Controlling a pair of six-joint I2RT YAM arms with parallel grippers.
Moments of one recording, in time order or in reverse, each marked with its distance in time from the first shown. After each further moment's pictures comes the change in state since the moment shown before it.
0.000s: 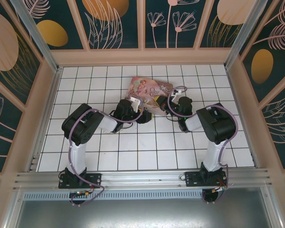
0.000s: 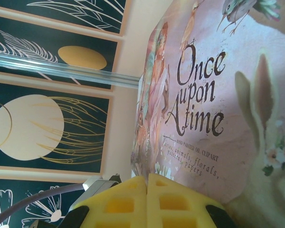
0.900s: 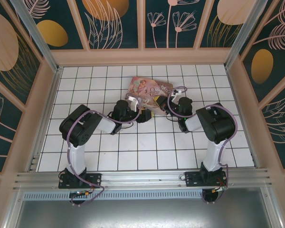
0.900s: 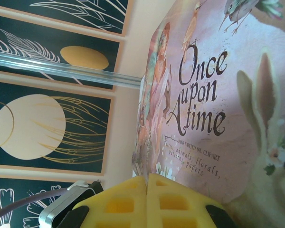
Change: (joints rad) left arm 0.000 -0.034 -0.049 0.131 0.056 -0.116; right arm 0.000 0.009 -0.005 0.026 0.000 0.003
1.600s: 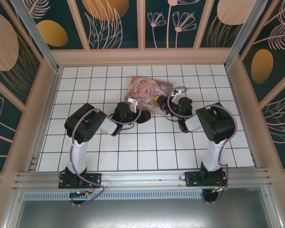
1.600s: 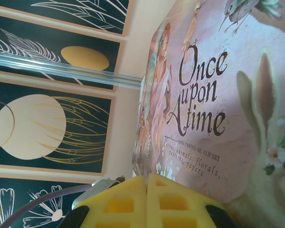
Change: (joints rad) left arm 0.000 0.081 0.000 0.085 -0.036 -0.056; right arm 0.000 0.004 0.000 0.008 0.000 0.000
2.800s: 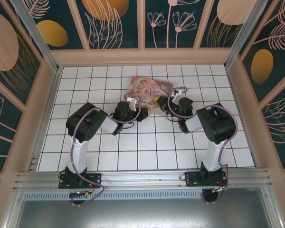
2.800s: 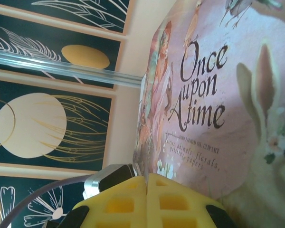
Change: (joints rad) left arm 0.008 0.026 0.025 0.006 -0.046 -0.074; right arm -0.002 -0.022 -0.013 -0.015 -0.009 -0.003
